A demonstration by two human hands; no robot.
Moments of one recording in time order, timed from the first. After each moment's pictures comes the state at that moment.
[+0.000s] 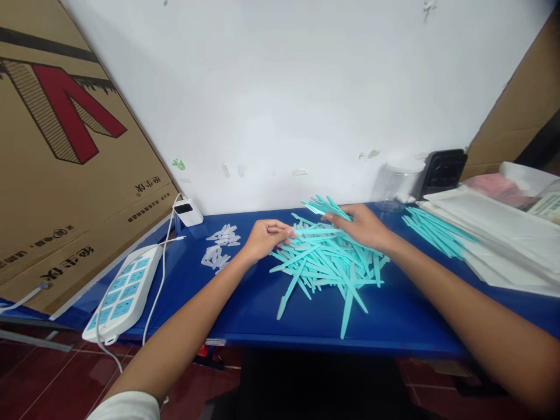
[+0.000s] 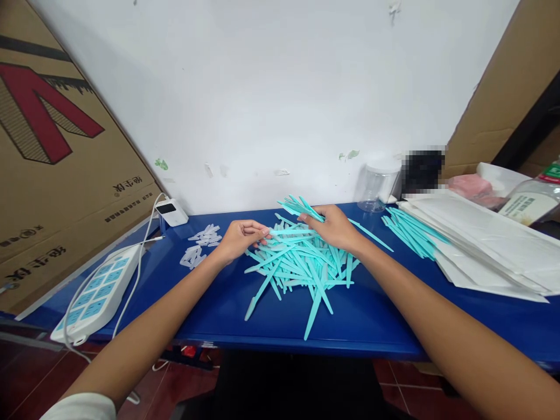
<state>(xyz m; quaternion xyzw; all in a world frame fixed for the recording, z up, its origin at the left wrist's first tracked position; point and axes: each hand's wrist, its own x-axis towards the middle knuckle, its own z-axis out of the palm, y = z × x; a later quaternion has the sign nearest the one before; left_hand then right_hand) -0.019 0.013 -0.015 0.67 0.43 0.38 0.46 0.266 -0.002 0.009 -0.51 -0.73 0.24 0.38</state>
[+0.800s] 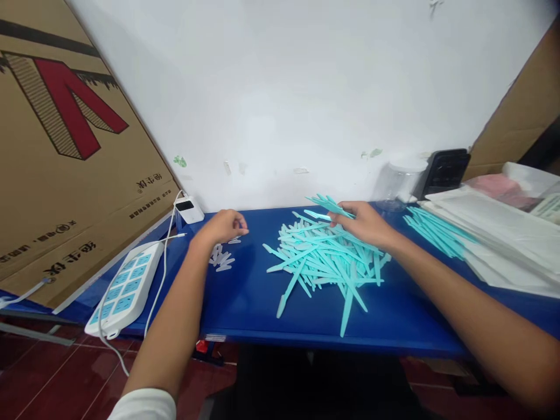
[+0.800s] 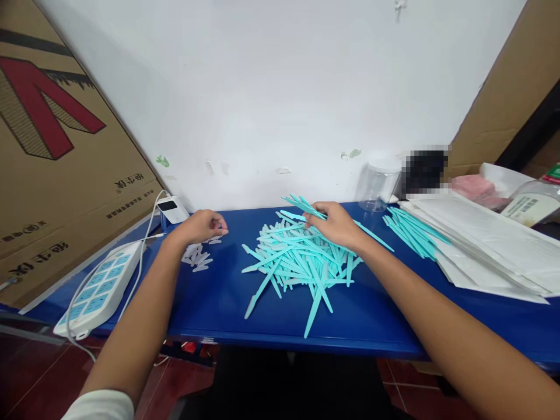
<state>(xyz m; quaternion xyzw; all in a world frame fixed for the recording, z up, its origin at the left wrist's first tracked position) -0.125 0.042 0.035 0.80 0.58 0.09 0.11 0.264 -0.010 0.022 -0.54 -0.72 0.25 0.36</state>
